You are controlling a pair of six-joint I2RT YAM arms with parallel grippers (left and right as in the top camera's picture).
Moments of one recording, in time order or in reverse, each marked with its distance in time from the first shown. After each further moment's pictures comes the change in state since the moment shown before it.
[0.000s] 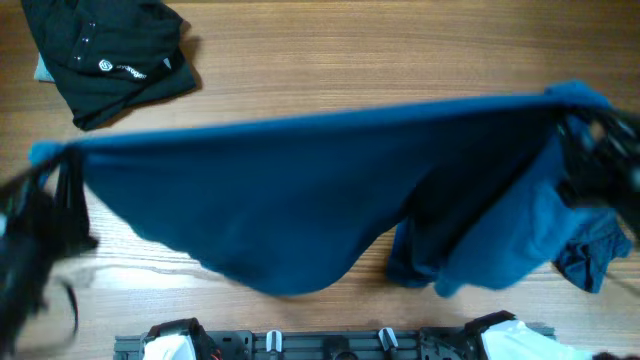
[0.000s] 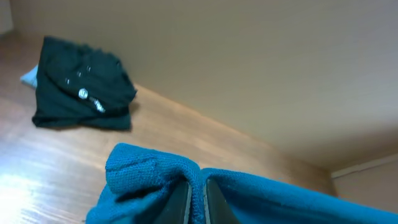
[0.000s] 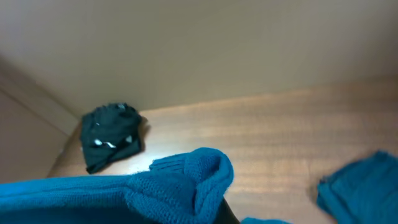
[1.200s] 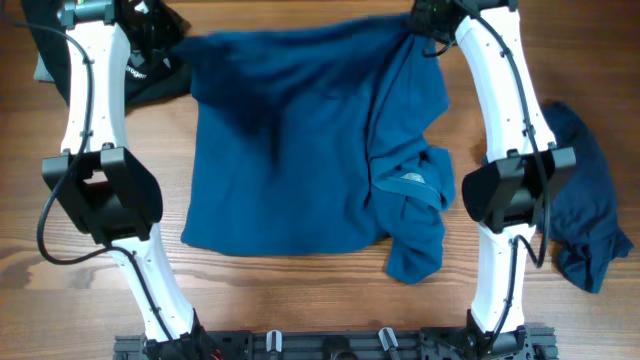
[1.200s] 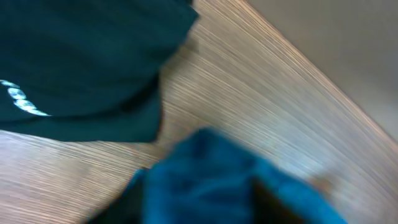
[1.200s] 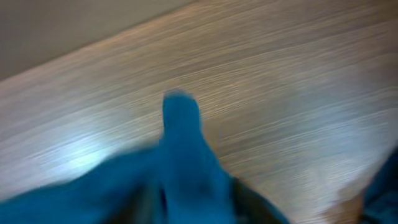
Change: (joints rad) left arm -0.039 1.133 -0.002 0.459 -0.024 -0.066; right arm -0.121 0.978 -0.003 0.353 0.180 0.103
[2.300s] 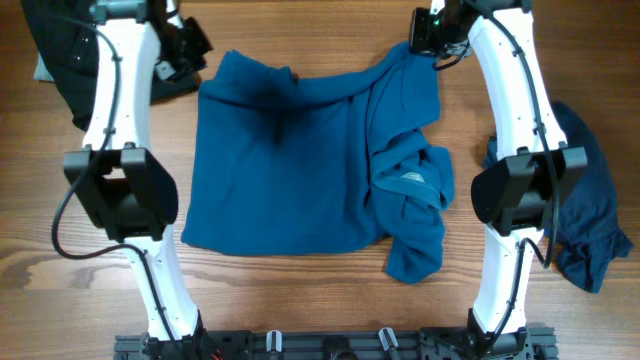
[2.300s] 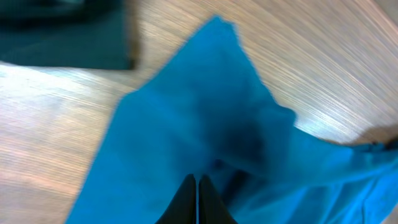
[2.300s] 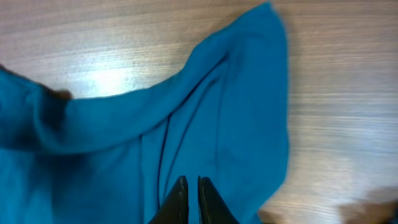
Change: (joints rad) left arm -0.123 0.002 0.000 -0.170 -0.005 0.013; right arm -0.033 -0.039 -0.115 -0.044 -0.323 -0.255
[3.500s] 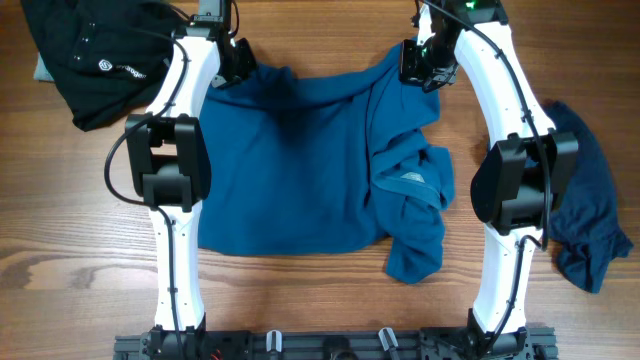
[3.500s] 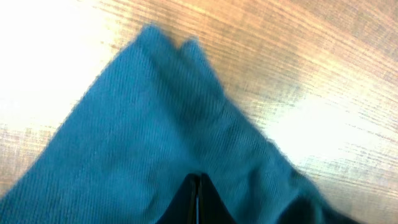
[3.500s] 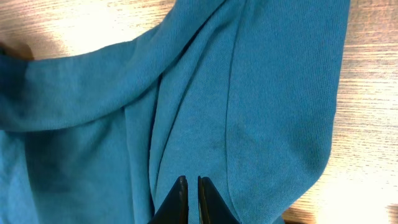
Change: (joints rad) left arm -0.098 0.314 0.000 0.362 -0.068 -0.001; right arm 0.000 0.006 -0.210 0.071 -0.074 0.000
